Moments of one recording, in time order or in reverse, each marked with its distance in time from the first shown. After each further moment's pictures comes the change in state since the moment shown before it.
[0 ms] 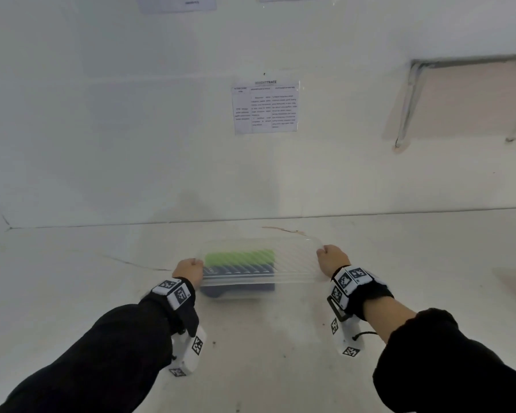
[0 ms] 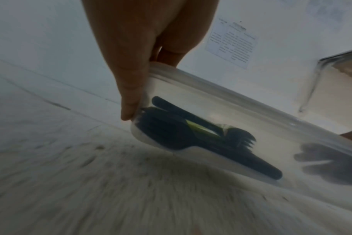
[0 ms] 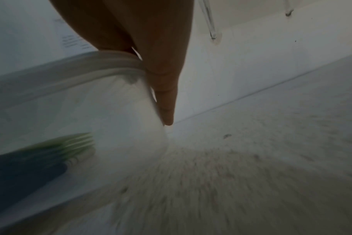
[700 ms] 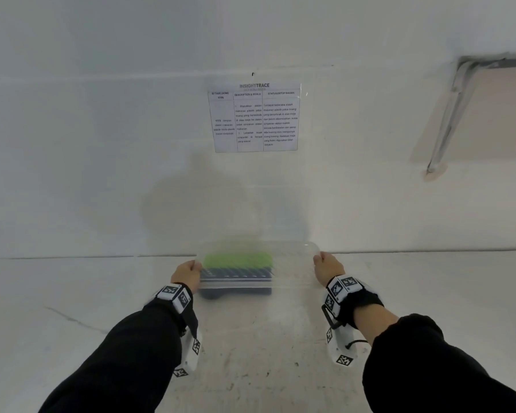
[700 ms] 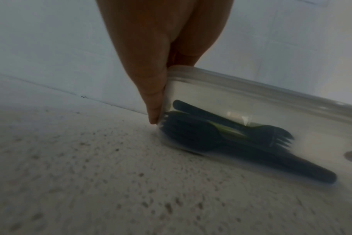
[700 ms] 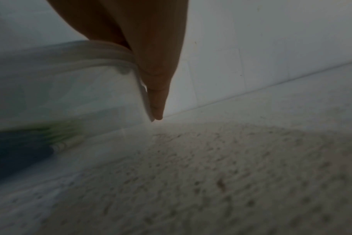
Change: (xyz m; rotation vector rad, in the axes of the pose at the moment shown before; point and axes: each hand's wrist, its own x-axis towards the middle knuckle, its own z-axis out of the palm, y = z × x) left_hand 0.159 0.053 0.062 -0.042 0.025 0.068; right_hand 0.183 -0.020 0.007 0.137 0.010 0.025
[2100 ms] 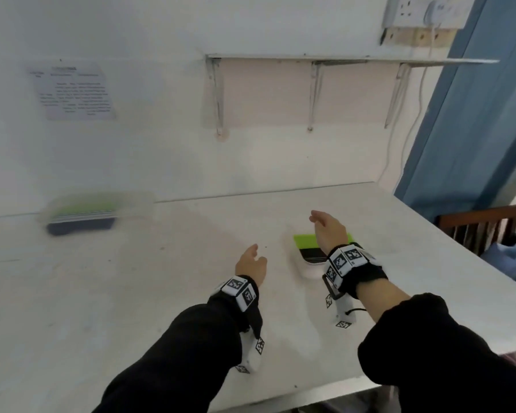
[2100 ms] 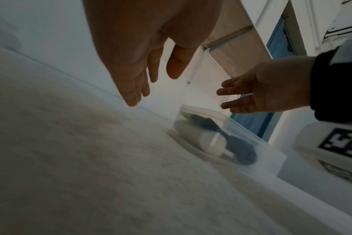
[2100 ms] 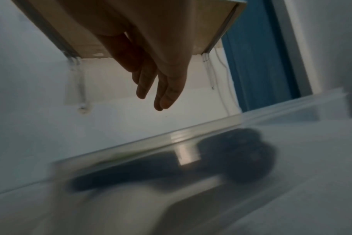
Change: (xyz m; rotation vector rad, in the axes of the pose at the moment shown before) left_hand -0.449 0.237 0.316 -0.255 -0.368 0.153; right_hand -0.199 0.311 -0.352 0.144 0.358 -0.233
